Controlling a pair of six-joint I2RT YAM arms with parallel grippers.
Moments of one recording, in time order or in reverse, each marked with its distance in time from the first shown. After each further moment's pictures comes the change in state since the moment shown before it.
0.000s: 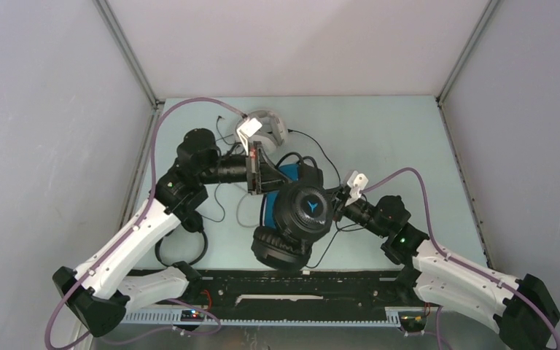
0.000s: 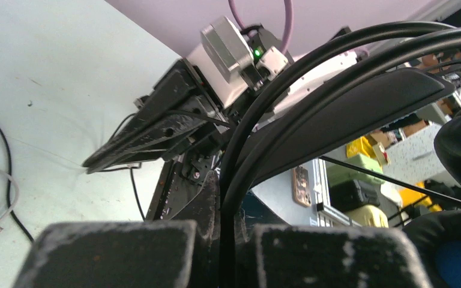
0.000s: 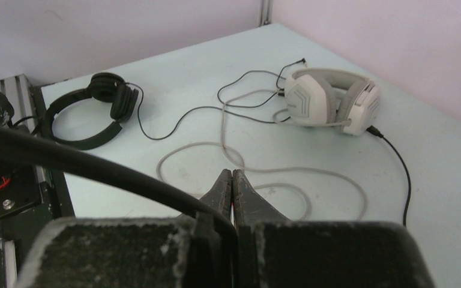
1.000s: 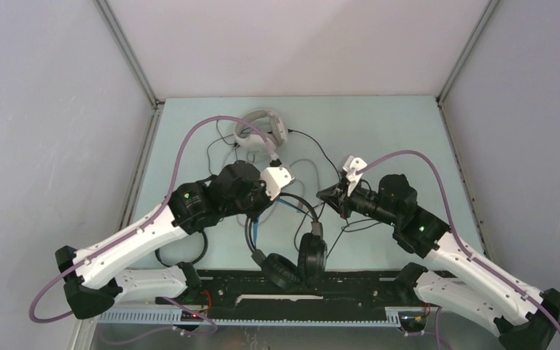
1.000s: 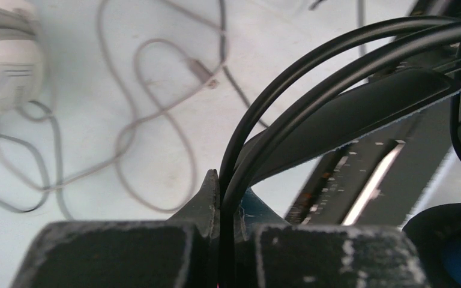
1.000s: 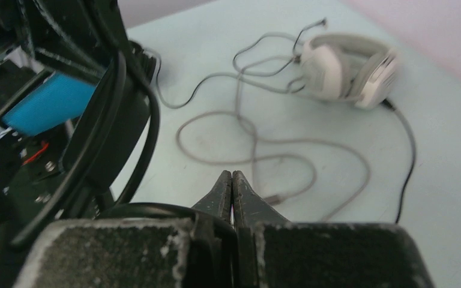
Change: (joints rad) left arm -0.327 0.030 0.045 -0.607 -0.859 0.708; right arm -0.030 -0.045 0.313 -0.583 -0.078 -0.008
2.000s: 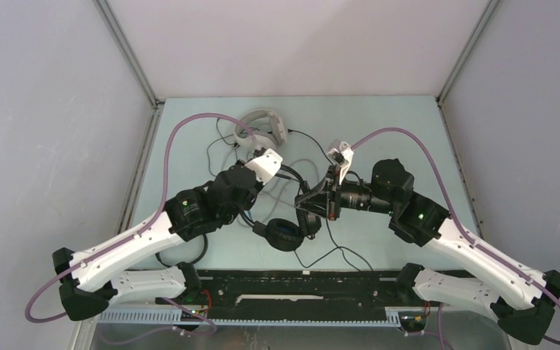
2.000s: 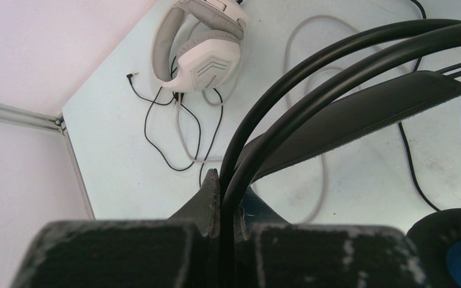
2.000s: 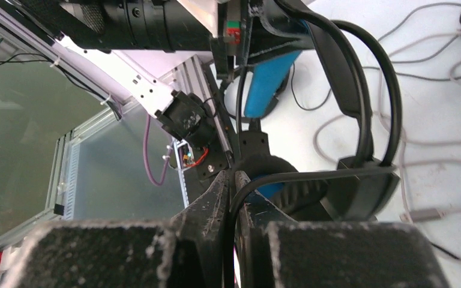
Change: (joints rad) left arm -0.045 -0.046 -0.068 0.179 -0.574 0.060; right arm 0.110 0.135 0.266 -0.104 -0.189 0.391
